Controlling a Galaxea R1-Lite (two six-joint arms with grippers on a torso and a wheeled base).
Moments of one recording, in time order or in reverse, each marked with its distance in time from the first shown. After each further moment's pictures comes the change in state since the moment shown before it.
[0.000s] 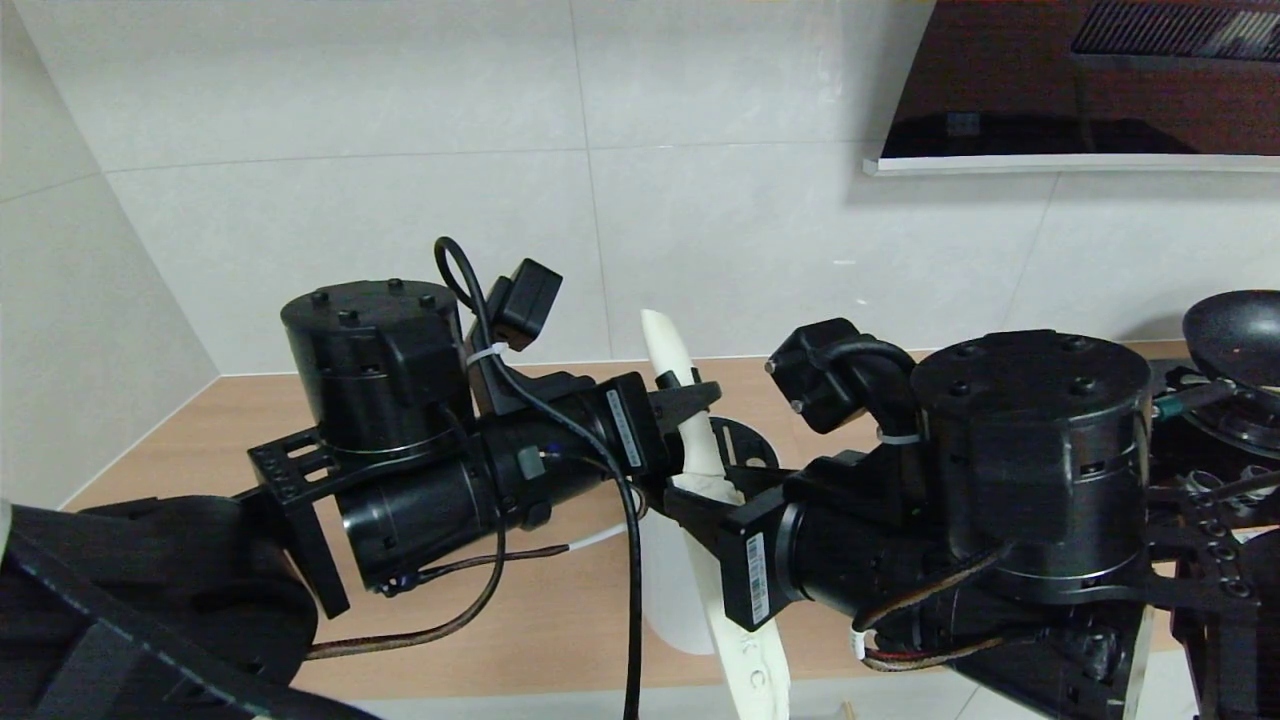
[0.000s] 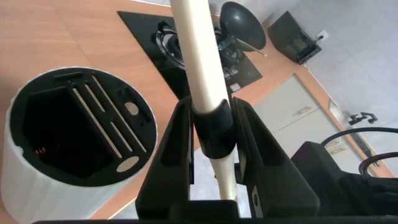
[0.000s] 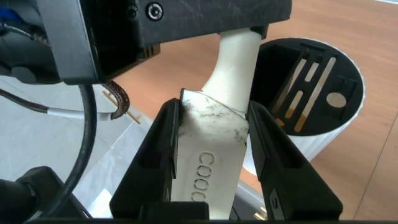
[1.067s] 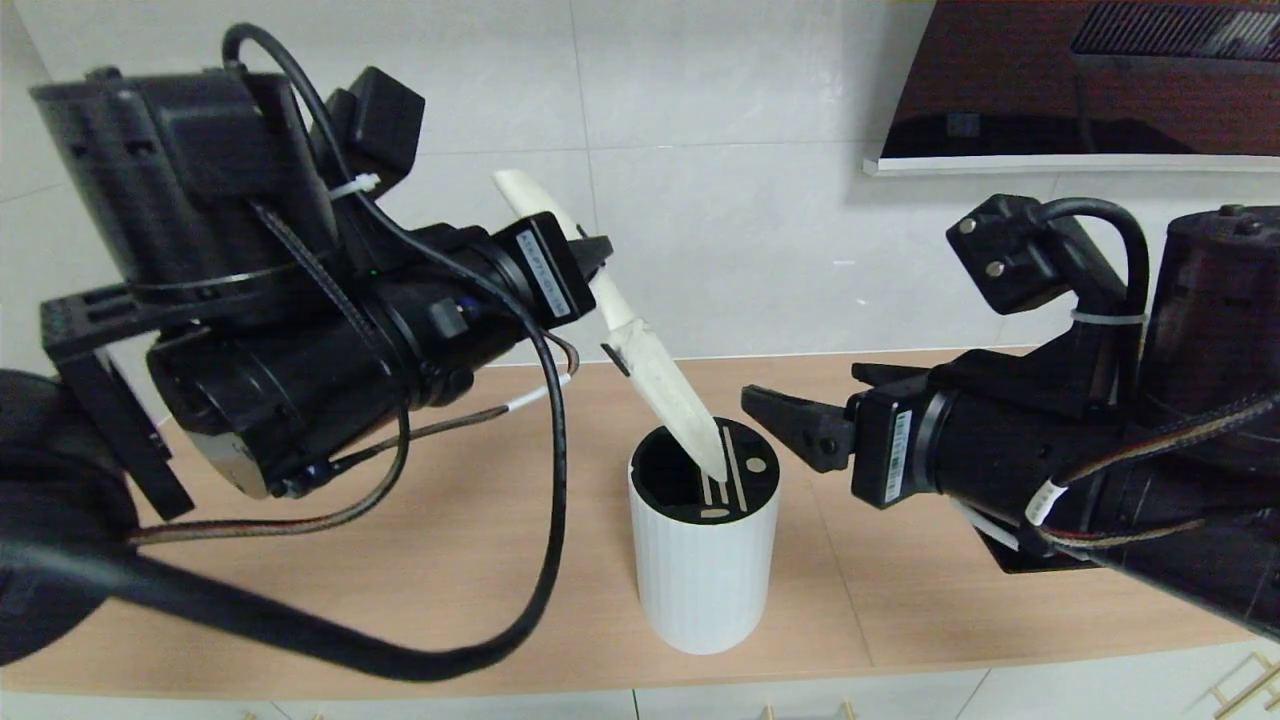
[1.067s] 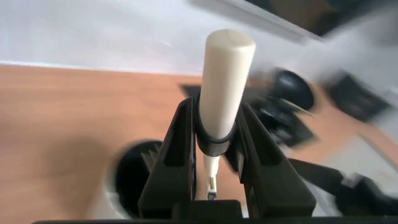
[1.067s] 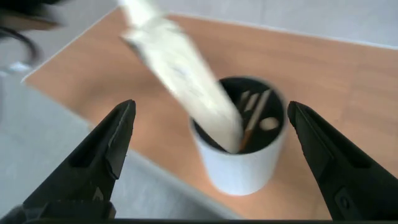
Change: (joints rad) left arm 0.002 -0.135 -0.237 0.270 0.410 0.191; right arm -0.135 -0.171 0.026 0.010 -0.002 -0.040
